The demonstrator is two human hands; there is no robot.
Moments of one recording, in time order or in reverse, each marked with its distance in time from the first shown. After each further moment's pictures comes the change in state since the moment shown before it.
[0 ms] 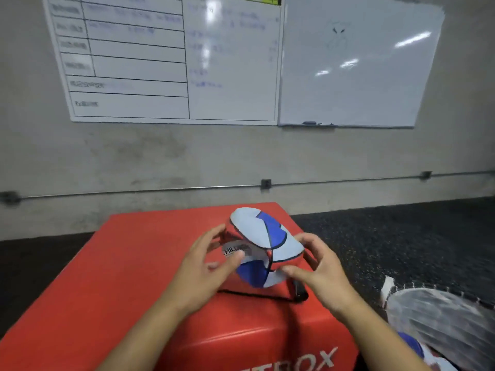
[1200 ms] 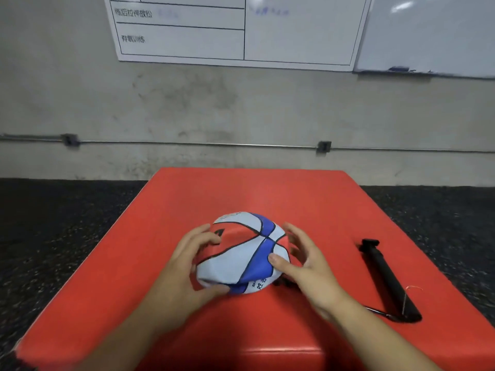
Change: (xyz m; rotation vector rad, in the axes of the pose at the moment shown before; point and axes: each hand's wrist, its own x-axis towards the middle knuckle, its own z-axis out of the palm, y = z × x) left_hand -0.011 -0.153 -0.136 0.312 0.011 0.001; right_hand 0.077 0.110 0.193 0.198 -0.184 0.284
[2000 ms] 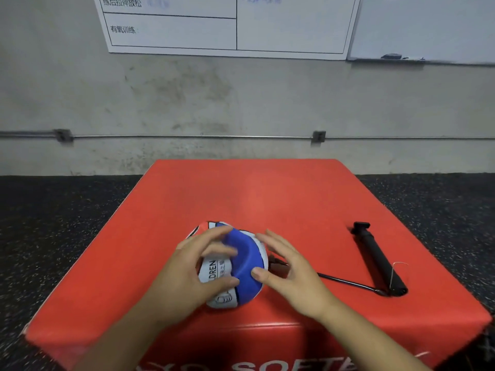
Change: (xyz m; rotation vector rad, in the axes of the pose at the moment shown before) left_hand -0.013 0.028 0.009 0.023 -0.097 -0.066; right_hand -0.036 0.006 0.008 -0.344 -0.188 -0.129
